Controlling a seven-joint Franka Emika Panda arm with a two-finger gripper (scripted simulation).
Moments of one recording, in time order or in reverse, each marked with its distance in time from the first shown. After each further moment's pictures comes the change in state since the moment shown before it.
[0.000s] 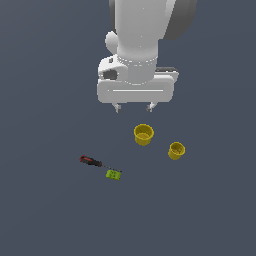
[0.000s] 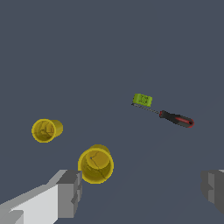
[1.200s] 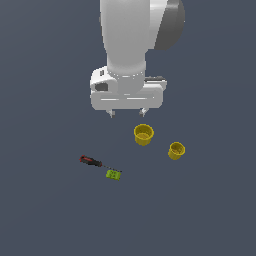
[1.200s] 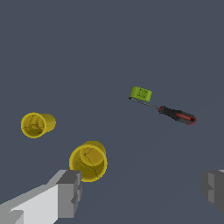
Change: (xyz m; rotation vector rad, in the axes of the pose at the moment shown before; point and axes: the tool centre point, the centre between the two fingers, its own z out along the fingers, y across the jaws) arm -0.003 0.020 0.025 0.020 -0.046 -0.016
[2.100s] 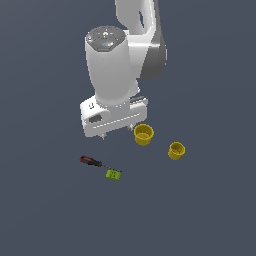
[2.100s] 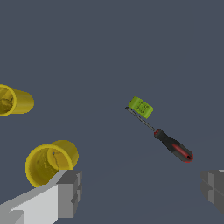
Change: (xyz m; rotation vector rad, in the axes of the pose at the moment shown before) arm 0.028 0.037 0.059 -0.007 0.006 -0.336
